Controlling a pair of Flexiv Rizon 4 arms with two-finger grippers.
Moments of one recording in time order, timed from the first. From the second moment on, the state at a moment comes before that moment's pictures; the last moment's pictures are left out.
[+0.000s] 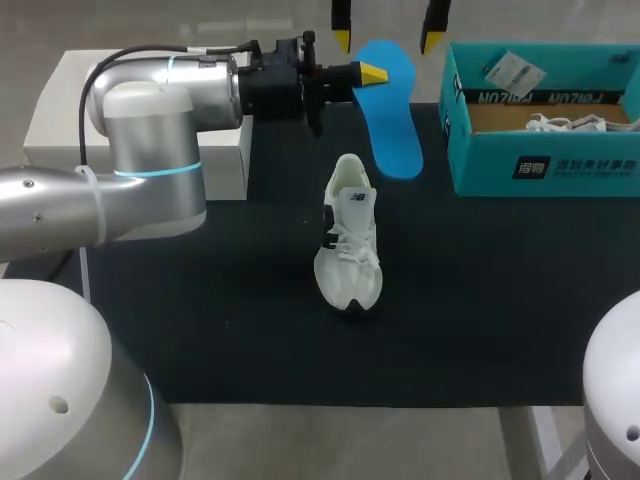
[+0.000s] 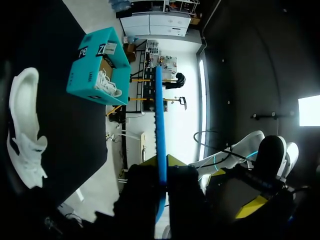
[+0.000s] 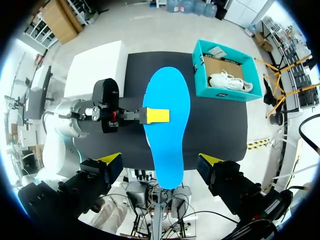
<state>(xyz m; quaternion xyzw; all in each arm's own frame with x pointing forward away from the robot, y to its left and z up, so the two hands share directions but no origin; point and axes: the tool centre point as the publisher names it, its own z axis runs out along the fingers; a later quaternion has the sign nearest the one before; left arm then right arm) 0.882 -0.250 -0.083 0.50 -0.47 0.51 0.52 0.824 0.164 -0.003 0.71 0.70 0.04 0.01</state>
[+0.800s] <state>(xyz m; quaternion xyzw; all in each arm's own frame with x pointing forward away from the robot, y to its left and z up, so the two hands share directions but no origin) 0.882 -0.250 -0.083 0.50 -0.47 0.51 0.52 0.818 0.121 -0.008 0.71 0.67 0.21 -0.03</state>
